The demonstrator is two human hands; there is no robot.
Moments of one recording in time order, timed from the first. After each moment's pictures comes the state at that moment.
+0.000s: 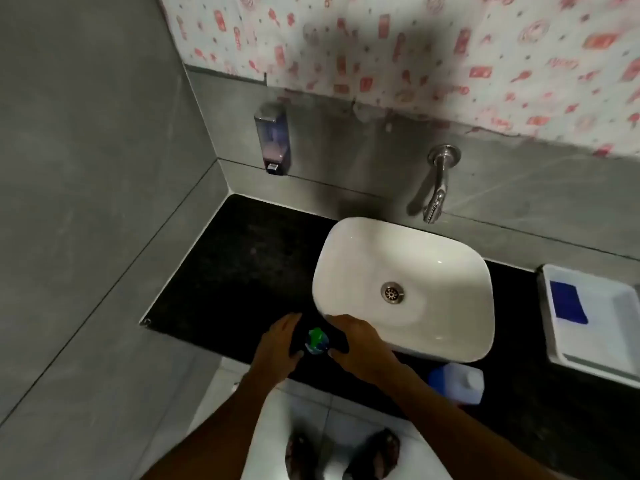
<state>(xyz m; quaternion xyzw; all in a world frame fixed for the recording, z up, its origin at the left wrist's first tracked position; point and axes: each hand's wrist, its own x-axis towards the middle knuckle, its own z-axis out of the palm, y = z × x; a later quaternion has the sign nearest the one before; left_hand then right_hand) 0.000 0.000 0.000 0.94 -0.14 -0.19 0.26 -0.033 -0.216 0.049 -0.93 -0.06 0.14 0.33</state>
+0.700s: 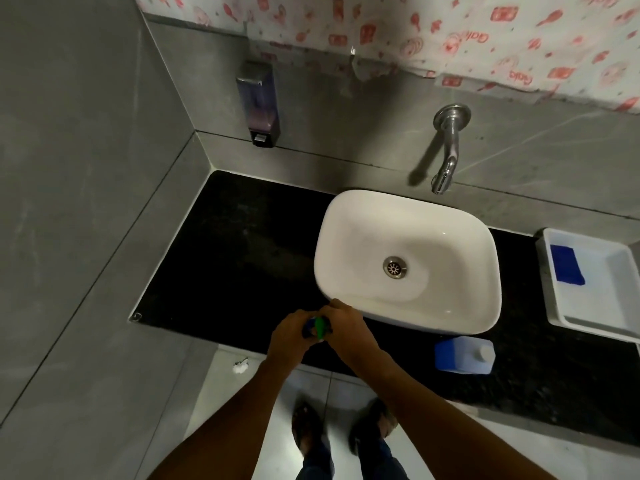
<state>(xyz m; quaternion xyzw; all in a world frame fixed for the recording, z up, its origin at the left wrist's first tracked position) 0.009 -0.016 -0.028 0.90 -0.06 -0.23 0.36 -0.013 -0.165 0.023 -0.95 0.00 0.13 0.29</state>
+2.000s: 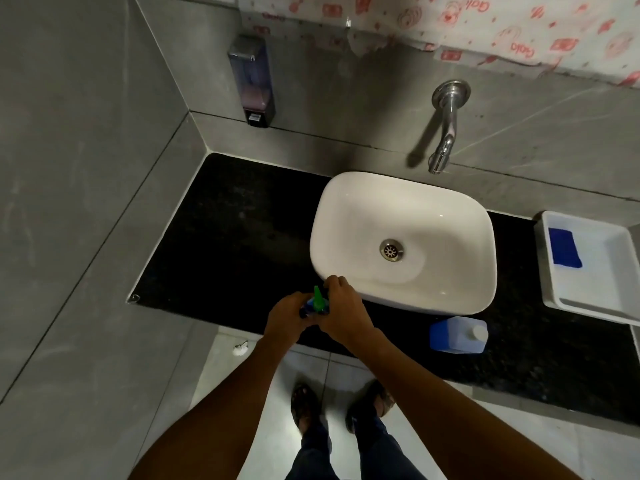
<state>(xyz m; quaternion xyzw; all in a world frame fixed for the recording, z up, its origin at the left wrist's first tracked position) 0.006 -0.019 -0.027 0.90 -0.06 -0.24 0.36 -0.020 -0.164 0.022 -0.94 0.09 0.13 0.31</state>
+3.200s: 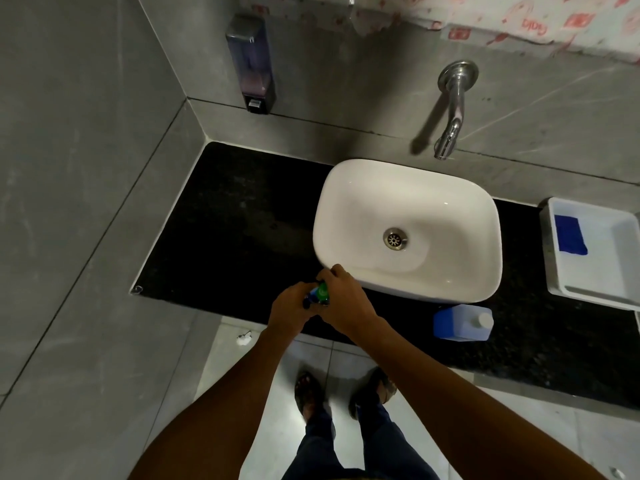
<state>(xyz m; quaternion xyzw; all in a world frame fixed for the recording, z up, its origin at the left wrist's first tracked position) 0.006 -0.018 -0.027 0.90 -0.07 -0.23 0.36 -0.018 -0.159 0.022 -0.96 0.03 0.13 0.26</state>
